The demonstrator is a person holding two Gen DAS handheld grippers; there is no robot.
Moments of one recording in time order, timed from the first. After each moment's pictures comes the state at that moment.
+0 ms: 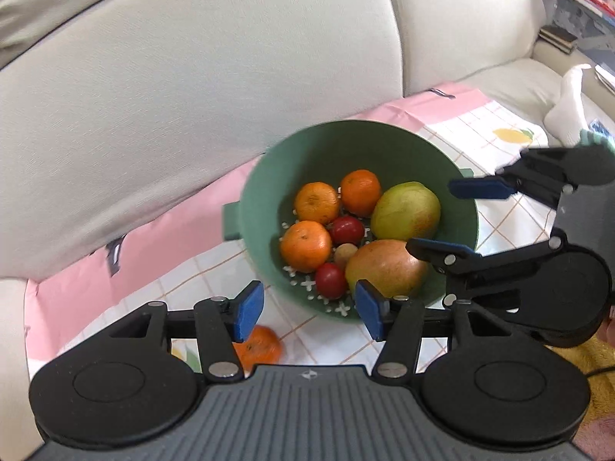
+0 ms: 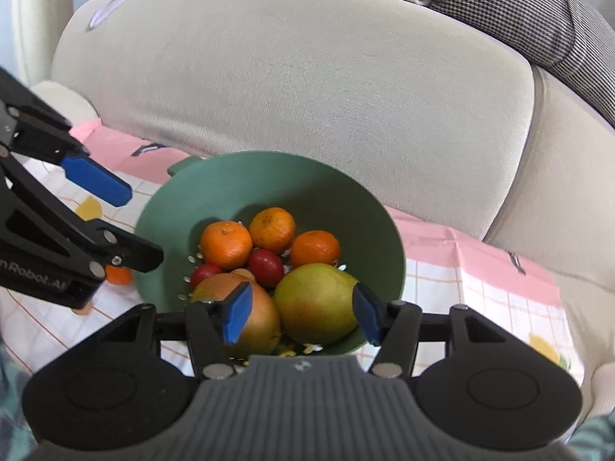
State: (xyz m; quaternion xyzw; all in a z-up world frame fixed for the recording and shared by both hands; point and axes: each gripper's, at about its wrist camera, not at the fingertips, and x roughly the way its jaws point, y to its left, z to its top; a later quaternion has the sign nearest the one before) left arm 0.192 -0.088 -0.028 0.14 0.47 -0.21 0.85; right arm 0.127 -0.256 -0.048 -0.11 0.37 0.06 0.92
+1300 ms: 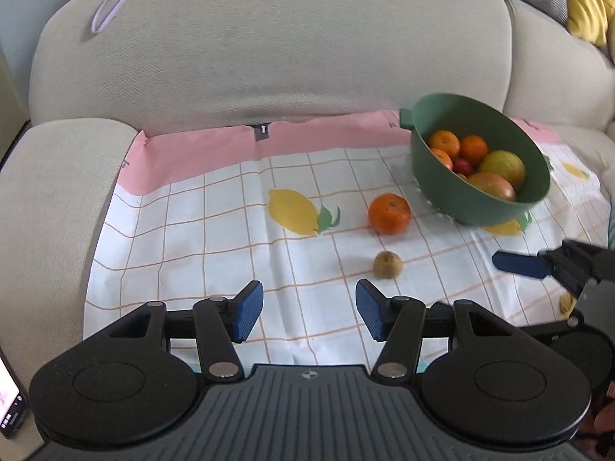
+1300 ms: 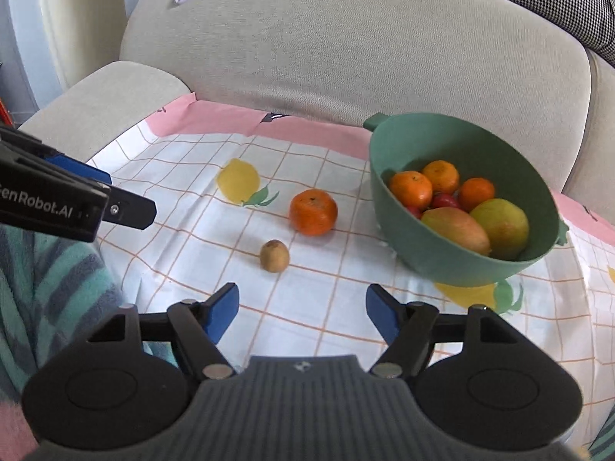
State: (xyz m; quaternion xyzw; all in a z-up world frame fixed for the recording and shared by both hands) left arm 0.102 0.063 -0.035 0.01 0.48 -0.08 0.88; right arm 0.055 -0.122 -0.068 -0.07 0.40 0.10 0.91
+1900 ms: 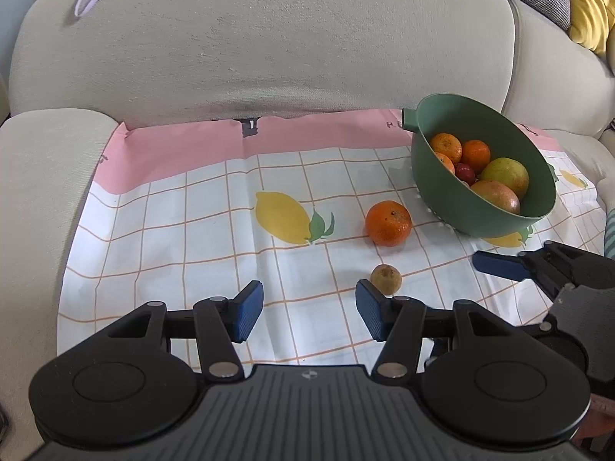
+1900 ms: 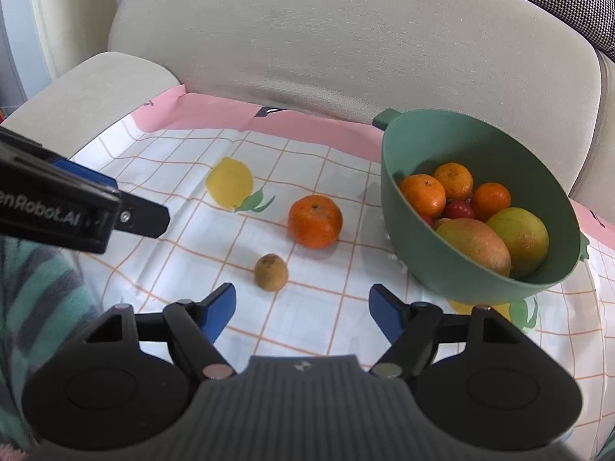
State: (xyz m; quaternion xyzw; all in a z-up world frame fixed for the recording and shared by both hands) left arm 0.128 0.061 -0.050 0.00 0.49 -0.10 0.87; right arm 0.085 -0.110 -0.085 -0.08 0.41 0.09 0.90
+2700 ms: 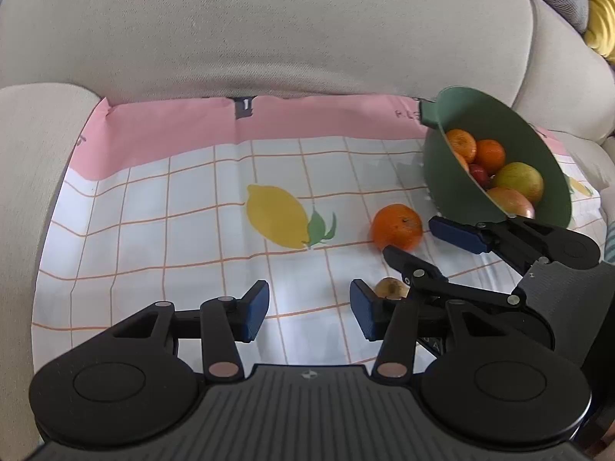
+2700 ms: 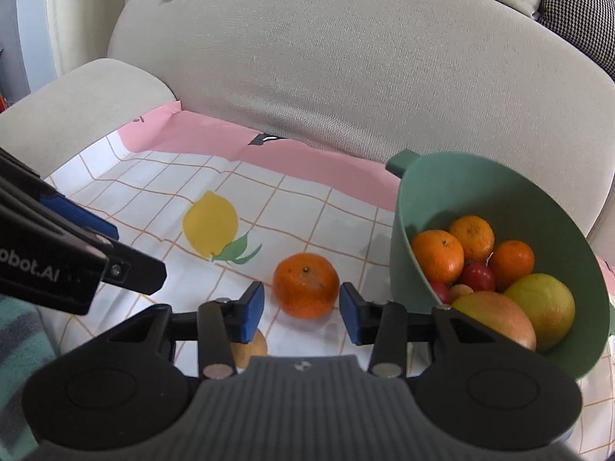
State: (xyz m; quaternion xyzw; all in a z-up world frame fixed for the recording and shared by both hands) left arm 0.162 0.065 -0.072 -0.03 0.52 -0.10 0.85; right arm 0.131 -0.099 -0.102 -0.11 0.36 0.10 0.92
